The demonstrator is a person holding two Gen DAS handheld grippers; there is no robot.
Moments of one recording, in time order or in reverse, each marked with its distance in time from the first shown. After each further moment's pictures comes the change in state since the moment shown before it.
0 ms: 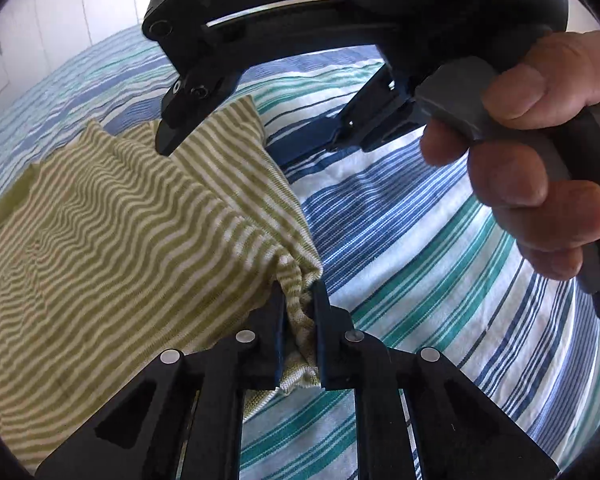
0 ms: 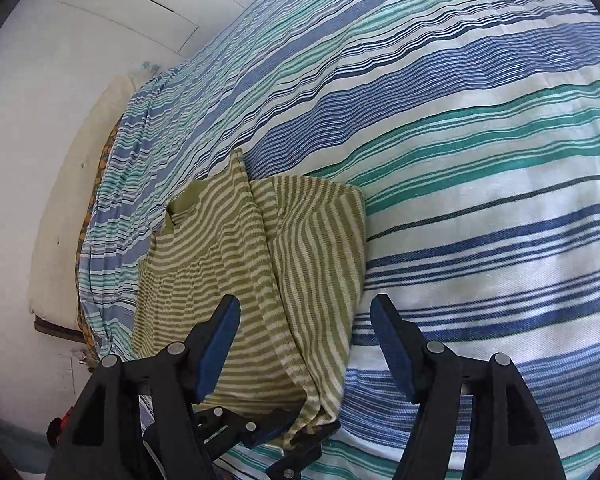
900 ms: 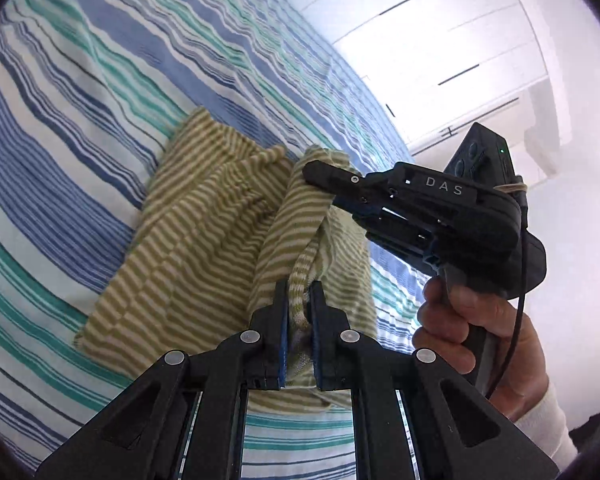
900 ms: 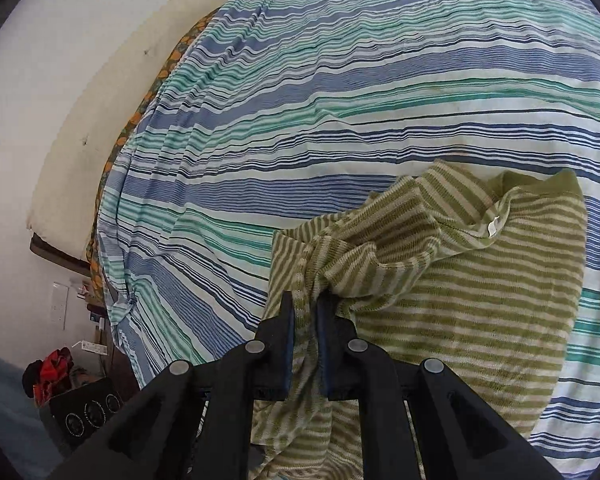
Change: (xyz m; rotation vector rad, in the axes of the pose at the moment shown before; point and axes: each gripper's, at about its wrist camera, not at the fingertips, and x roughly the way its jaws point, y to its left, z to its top) left arm -0.208 0.350 -0.188 -1.035 -0.339 -0.168; right arm 0.243 0.344 -0.013 -0.321 0.138 0.044
